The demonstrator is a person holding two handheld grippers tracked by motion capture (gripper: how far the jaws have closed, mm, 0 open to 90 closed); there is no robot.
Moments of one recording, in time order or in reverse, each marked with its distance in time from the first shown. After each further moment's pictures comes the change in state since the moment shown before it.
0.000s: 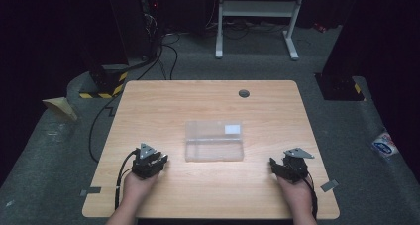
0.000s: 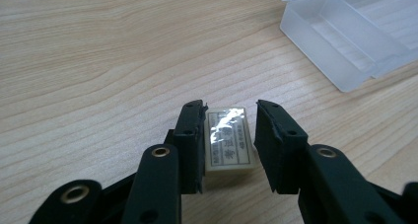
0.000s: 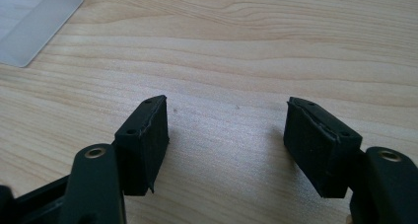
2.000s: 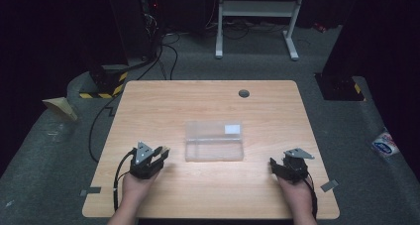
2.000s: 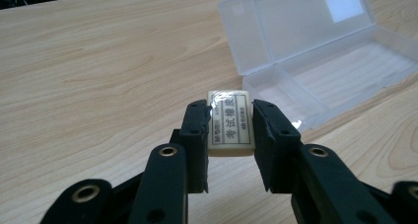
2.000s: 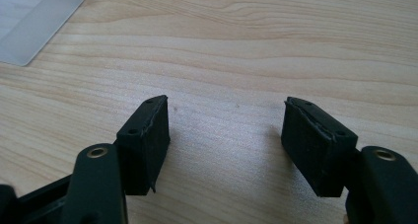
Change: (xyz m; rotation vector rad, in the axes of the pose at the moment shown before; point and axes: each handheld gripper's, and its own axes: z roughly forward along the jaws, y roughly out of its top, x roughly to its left) left arm -0.019 0.020 -0.034 -0.181 -0.009 0.052; right arm 0.000 -0.001 -0.001 -0.006 -0.003 -0.011
